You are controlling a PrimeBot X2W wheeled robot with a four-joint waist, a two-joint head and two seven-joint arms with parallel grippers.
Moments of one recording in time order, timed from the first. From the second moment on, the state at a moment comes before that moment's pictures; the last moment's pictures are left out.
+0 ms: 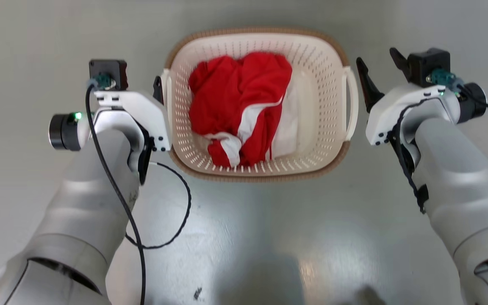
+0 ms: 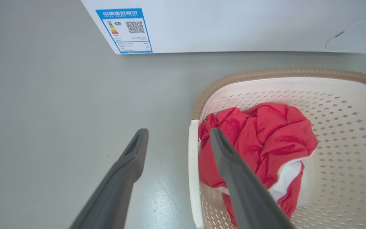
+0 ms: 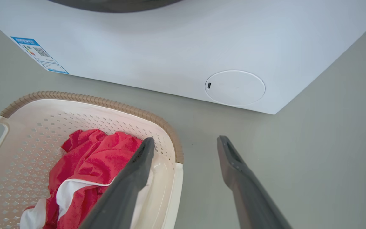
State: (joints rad) left arm -1.09 0.07 -0.68 1.30 -0.74 0.08 -0.21; right arm -1.05 -0.09 0.18 1.22 0.09 0.13 -0.25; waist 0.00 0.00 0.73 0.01
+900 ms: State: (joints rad) left arm -0.66 0.21 -0.50 0.96 -0.70 0.06 -0.25; right arm -0.65 -0.14 0.11 0.84 0.05 0.13 -0.25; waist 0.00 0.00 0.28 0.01
